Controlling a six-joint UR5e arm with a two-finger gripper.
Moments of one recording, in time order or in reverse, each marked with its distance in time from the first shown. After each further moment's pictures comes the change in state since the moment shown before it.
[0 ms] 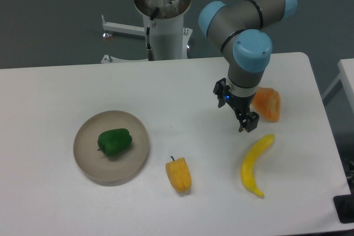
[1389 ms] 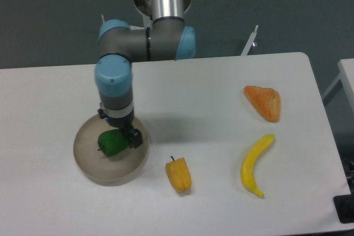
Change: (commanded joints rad) arm -0.491 -0.084 -0.049 0.138 -0.051 -0.650
